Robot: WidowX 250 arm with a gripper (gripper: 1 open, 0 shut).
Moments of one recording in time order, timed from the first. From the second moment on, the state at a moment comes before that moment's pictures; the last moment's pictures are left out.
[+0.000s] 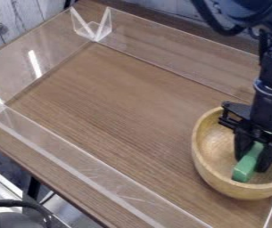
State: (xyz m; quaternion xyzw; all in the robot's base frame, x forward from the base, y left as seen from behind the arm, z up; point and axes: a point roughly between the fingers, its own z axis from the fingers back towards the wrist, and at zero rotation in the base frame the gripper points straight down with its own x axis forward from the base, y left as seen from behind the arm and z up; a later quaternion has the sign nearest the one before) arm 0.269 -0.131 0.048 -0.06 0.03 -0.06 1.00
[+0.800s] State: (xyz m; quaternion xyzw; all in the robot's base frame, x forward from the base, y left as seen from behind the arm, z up) arm 0.273 -0.125 0.039 -0.06 0.04 -0.06 1.00
